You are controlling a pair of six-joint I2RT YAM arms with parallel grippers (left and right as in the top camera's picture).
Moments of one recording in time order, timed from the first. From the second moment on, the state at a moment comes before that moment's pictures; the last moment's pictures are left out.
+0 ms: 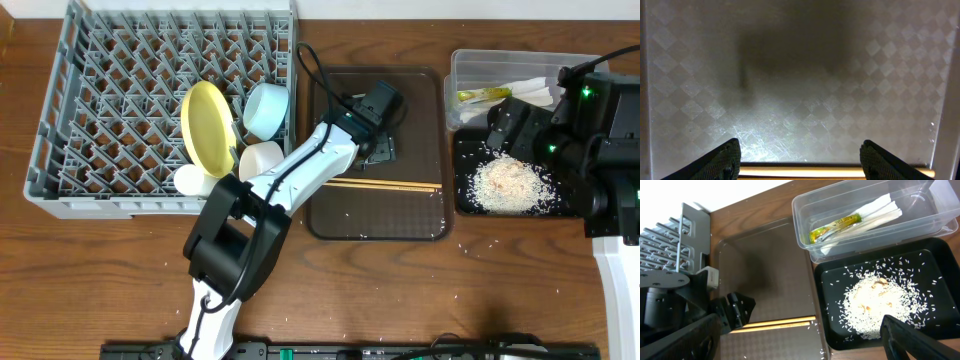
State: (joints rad) left arm -0.66 2.10 1.62 -0.70 -0.04 -0.75; right arm 0.01 1.22 1.43 -0.99 -0.07 0.37
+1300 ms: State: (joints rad) left arm -0.69 2.15 1.58 -0.64 0.00 0.49; right arm 0.01 1.22 1.43 -0.99 -0.07 0.37
